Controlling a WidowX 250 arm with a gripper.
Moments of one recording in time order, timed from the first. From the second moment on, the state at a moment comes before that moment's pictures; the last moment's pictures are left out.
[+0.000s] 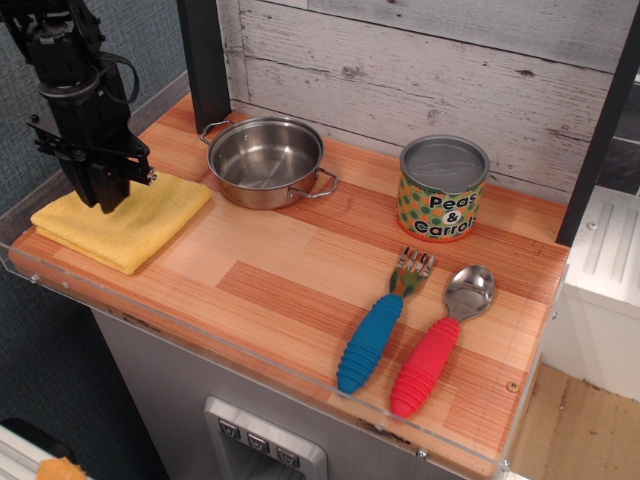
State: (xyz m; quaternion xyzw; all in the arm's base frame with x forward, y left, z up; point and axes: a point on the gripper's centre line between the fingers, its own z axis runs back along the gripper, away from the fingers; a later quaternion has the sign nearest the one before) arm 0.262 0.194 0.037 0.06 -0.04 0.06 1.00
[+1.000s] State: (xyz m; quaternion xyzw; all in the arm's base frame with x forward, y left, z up) arm 0.268 0.168 0.009 0.02 -0.03 0.09 1.00
